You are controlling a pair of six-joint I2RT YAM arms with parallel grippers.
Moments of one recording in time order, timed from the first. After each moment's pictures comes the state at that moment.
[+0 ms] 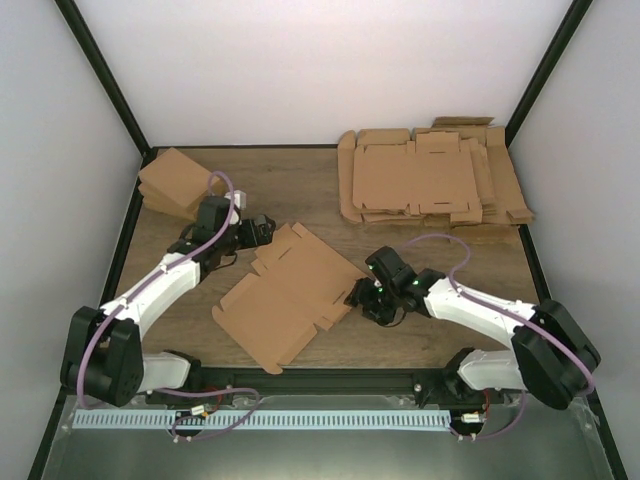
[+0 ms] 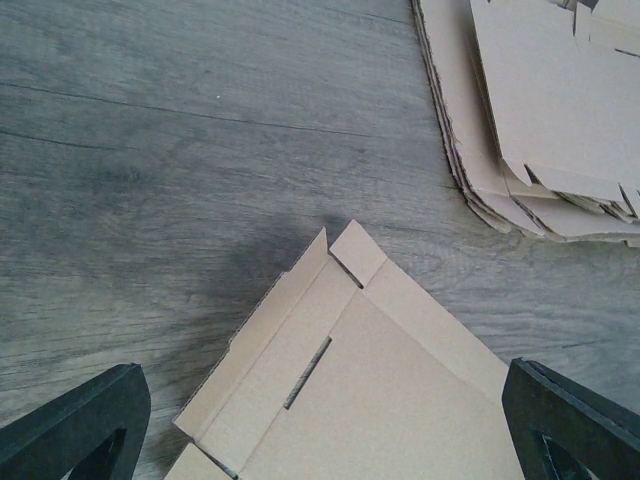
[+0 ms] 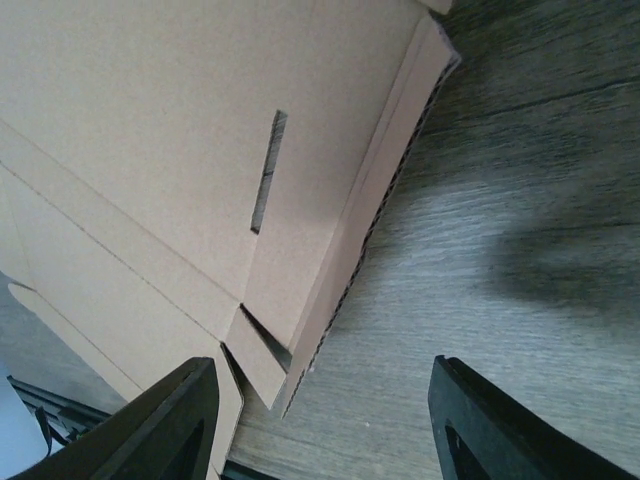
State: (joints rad) left arm -0.33 1.30 0.80 -0.17 0.16 -0.47; right arm 0.74 1.25 0.62 -0.43 -0.28 1.15
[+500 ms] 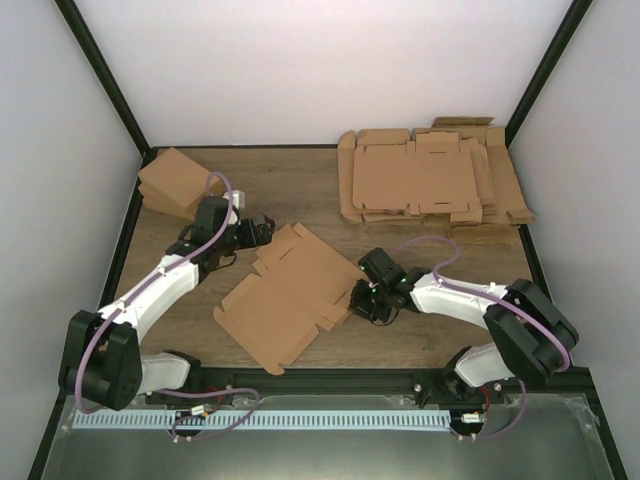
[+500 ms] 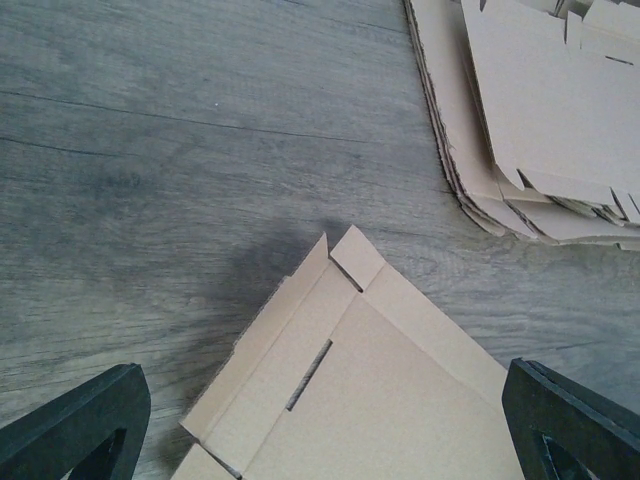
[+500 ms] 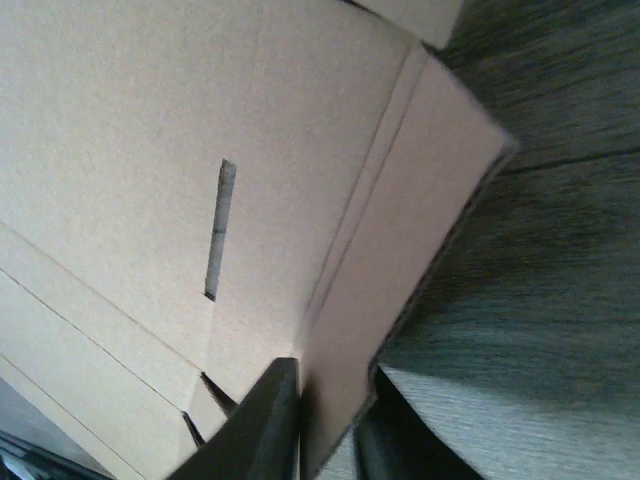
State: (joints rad) left arm -0.33 1.28 0.79 -0.17 0.16 -0.47; right arm 0.74 1.41 0.62 -0.33 -0.27 1.17
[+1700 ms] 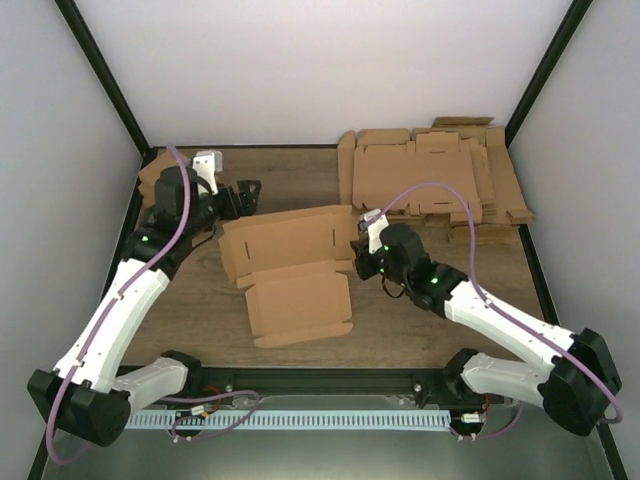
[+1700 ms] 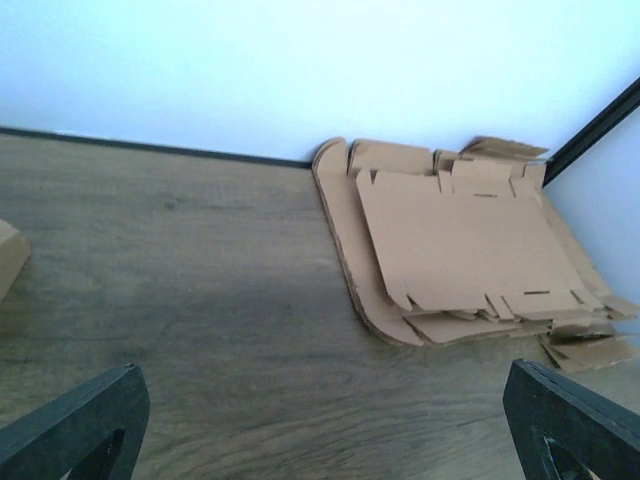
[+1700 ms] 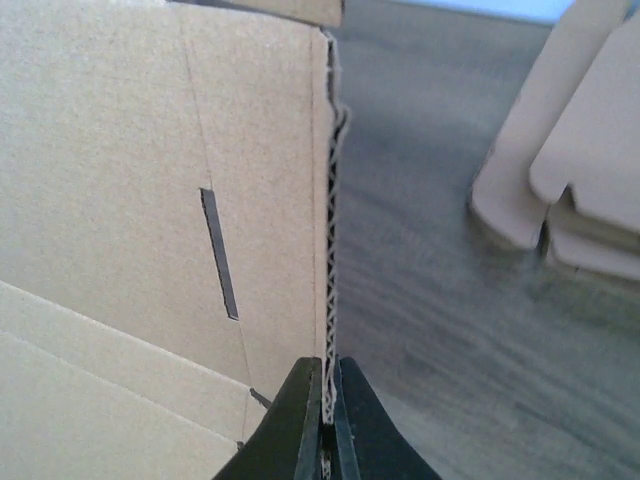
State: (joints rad) left arm -0.33 1.10 1.12 -0.44 0.12 -0.38; right arm 0.74 1.11 0.73 -0.18 0.06 0.21
